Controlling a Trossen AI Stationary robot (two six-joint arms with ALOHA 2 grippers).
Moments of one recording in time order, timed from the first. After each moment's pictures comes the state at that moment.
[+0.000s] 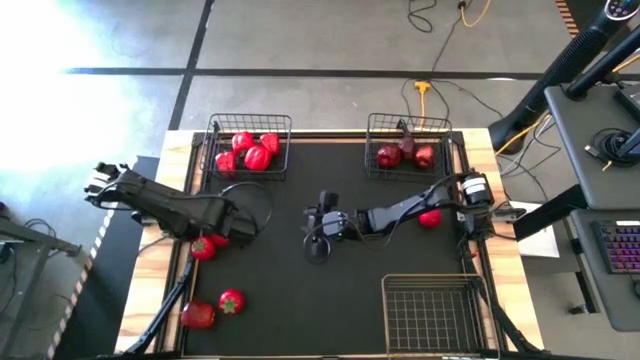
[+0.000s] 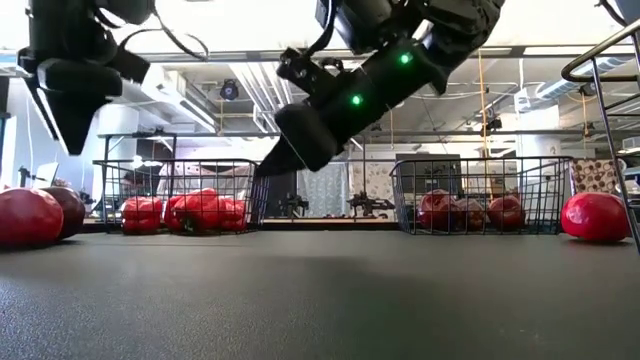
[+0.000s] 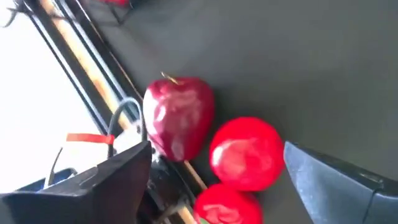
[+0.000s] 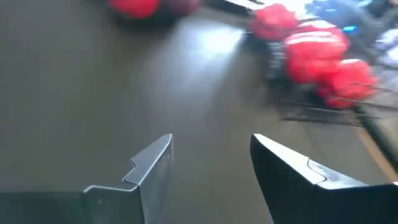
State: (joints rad) left arm -0.26 1.31 0.97 -1.48 -0.29 -1.19; right arm 0.10 1.98 1.17 0.29 0.41 -0.16
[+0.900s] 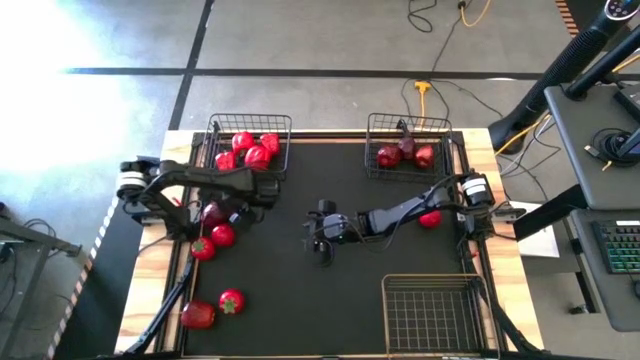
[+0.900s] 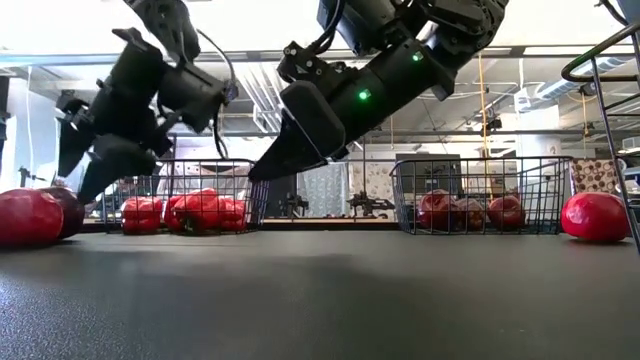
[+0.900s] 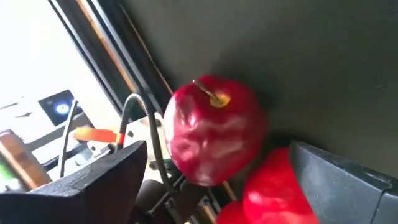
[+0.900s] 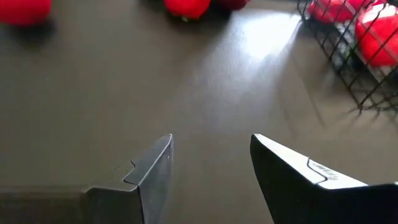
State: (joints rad) left arm 0.19 1.57 0.92 -1.41 -0.19 -0.92; right arm 0.11 1.99 1.15 0.27 0.22 0.00
